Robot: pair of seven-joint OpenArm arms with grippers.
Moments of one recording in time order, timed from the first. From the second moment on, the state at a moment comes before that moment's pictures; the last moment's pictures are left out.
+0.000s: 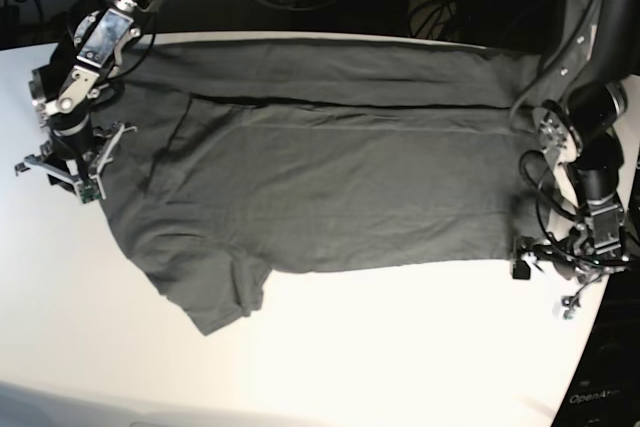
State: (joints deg) left arm -41.5 -17.9 -32.8 26.6 27.5 -31.6 25.9; right arm -2.9 -4.9 41.3 96.1 -49.3 41.3 -9.2
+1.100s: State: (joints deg) left arm -40.2 -17.3 -32.9 26.6 27.5 -31.1 24.0; right arm -4.0 -4.9 41.3 96.1 -49.3 41.3 -9.0
